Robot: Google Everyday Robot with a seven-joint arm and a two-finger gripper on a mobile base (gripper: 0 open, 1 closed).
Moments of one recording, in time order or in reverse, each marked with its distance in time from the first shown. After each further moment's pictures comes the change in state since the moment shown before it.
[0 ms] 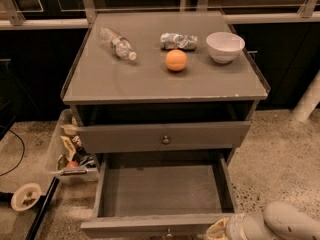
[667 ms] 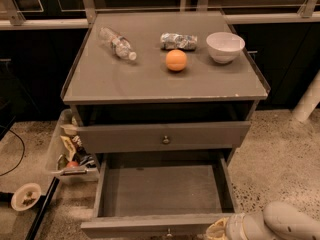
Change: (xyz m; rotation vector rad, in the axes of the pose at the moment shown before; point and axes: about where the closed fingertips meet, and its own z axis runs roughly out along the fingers) arm 0.000 0.000 0.000 0.000 0.000 0.000
